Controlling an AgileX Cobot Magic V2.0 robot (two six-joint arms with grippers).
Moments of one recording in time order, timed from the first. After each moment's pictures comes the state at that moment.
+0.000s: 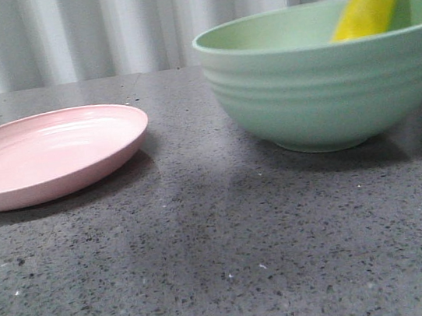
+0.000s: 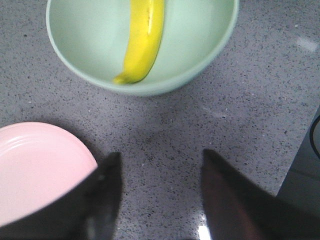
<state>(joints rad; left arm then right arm) -0.93 1.31 -1.41 -0.02 1.08 0.11 0.27 1.36 -1.30 0.05 0.62 0.06</state>
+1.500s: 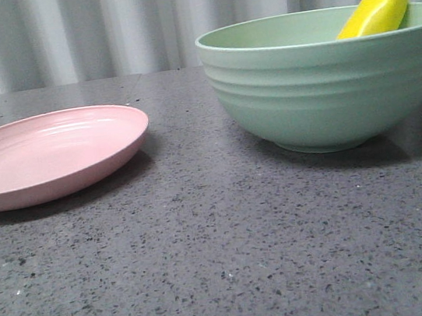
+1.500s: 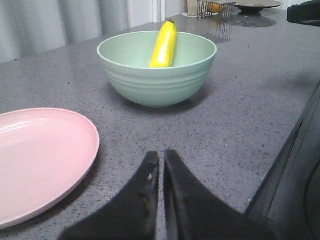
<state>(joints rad) -0.93 0.25 -0.31 -0.02 0.33 -0.03 0.27 0.05 -0.32 -0.06 0.46 0.06</state>
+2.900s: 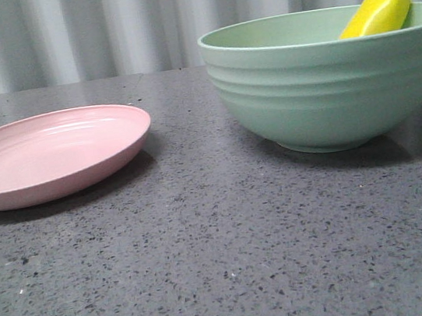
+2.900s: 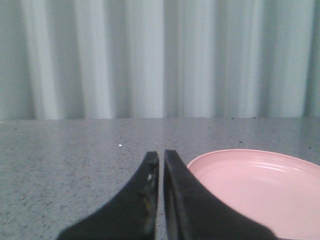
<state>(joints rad) -0.12 0.04 0.00 -0.04 -0.09 -0.03 0.27 0.05 -0.30 -0.07 0.48 0.06</state>
